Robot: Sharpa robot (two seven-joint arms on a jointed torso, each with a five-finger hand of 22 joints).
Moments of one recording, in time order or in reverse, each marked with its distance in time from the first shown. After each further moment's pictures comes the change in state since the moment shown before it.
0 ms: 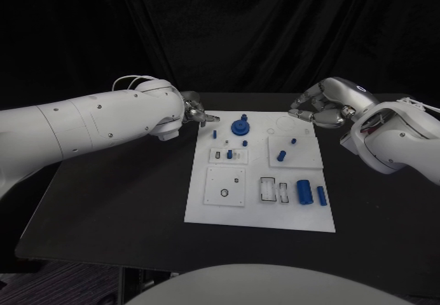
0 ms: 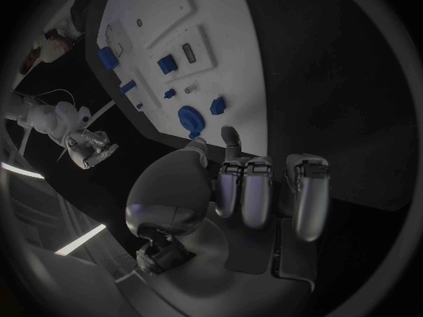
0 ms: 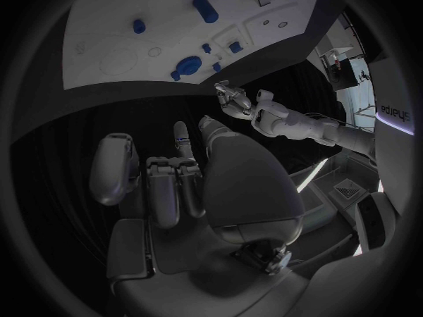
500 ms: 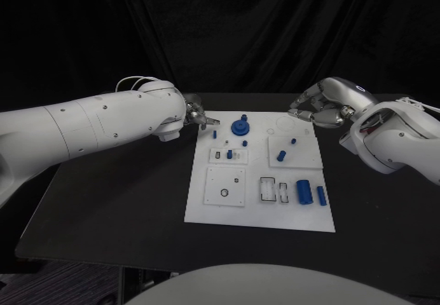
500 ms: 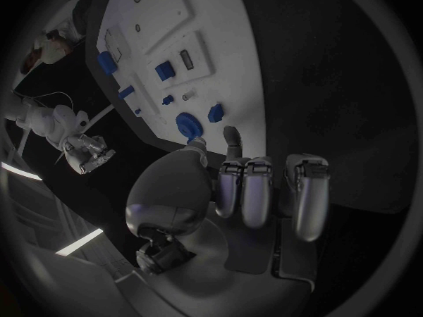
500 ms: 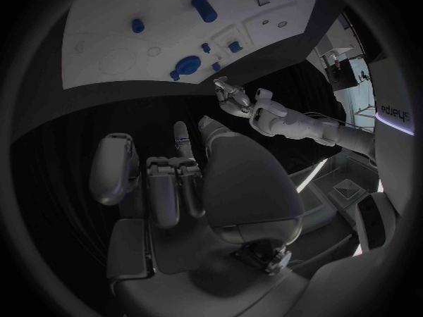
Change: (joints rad) left arm -0.011 0.024 0.000 -0.036 0.000 0.040 0.003; left_hand 0.007 0.007 -0.011 -0.004 0.020 -0.012 0.012 -0.056 -0.016 0.000 0.007 0.000 0.000 0.004 0.004 0.000 0.000 0.000 0.000 0.000 0.000 0.000; right arm 0.000 0.003 0.000 -0.001 0.000 0.001 0.000; right_hand 0.004 0.004 0.000 0.000 0.005 0.000 0.000 0.000 -0.001 0.000 0.000 0.000 0.000 0.000 0.000 0.000 0.000 0.000 0.000 0.000 0.000 0.000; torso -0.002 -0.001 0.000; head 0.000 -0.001
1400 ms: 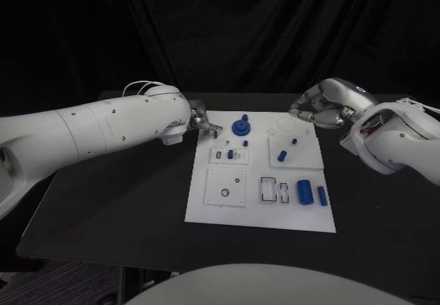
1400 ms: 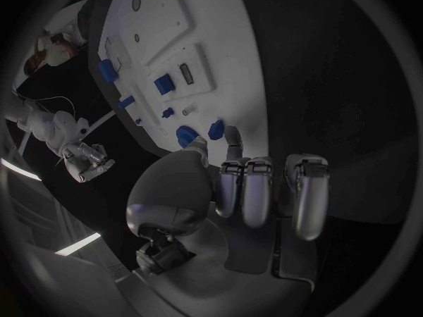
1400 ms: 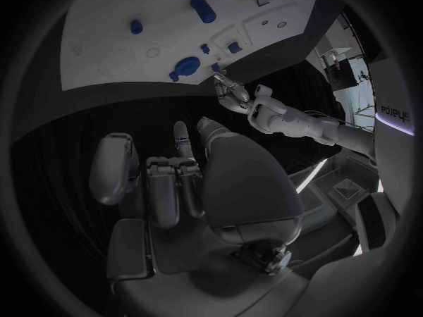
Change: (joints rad) left arm -0.025 0.027 0.000 -0.030 0.000 0.041 0.020; left_hand 0.018 0.018 0.000 0.000 0.028 0.000 0.000 -0.026 -0.019 0.000 0.000 0.000 0.000 -0.004 0.004 0.000 0.000 0.000 0.000 0.007 0.000 0.000; right arm -0.002 0.002 0.000 -0.001 0.000 0.002 0.000; right_hand 0.005 0.005 0.006 0.000 0.043 0.003 0.003 -0.004 -0.002 0.000 0.000 0.000 0.000 0.000 0.000 0.000 0.000 0.000 0.000 0.000 -0.004 0.001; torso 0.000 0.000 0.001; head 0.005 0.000
